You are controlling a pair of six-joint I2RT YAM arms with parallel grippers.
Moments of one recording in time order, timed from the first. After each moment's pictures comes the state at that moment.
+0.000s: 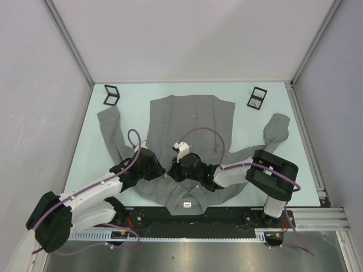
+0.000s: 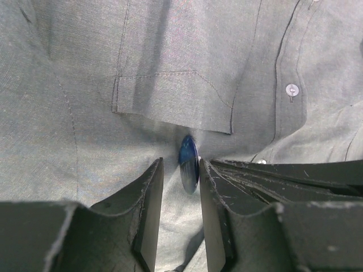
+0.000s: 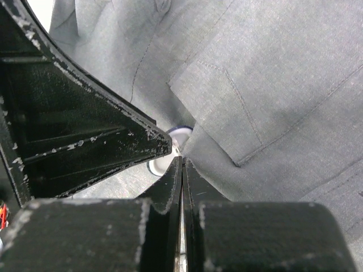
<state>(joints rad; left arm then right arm) -0.68 1.00 0.41 -0.27 -0.10 -0.95 1.13 1.77 0.76 0.52 0.09 0.59</state>
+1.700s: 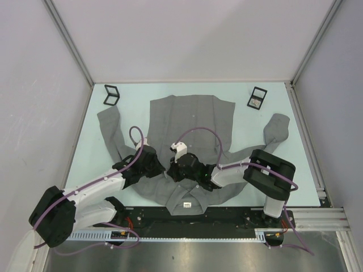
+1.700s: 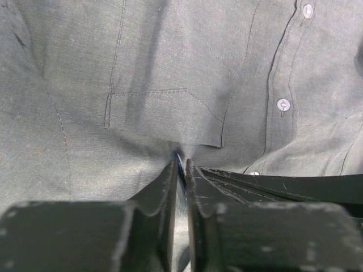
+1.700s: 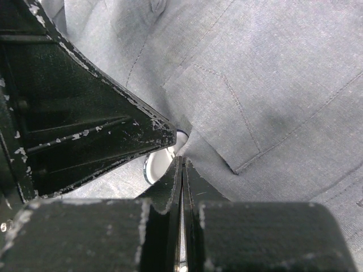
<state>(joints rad) -0.68 1.07 0.45 -0.24 -0.13 -0.95 1.14 1.79 0.80 0.48 0.12 0.55</state>
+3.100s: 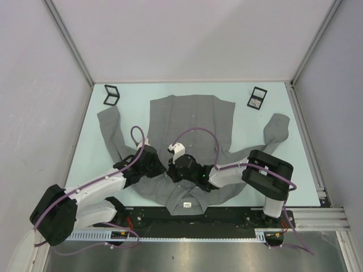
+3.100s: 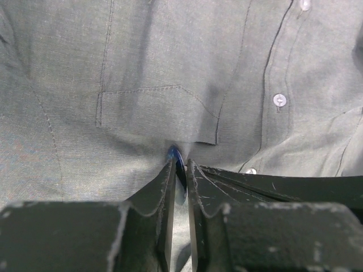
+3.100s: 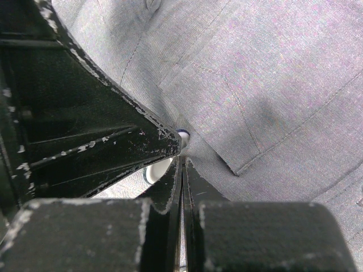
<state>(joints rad) -0.68 1.08 0.45 -0.23 -0.10 -0.94 1.16 1.81 0.83 0.44 0.18 0.52</state>
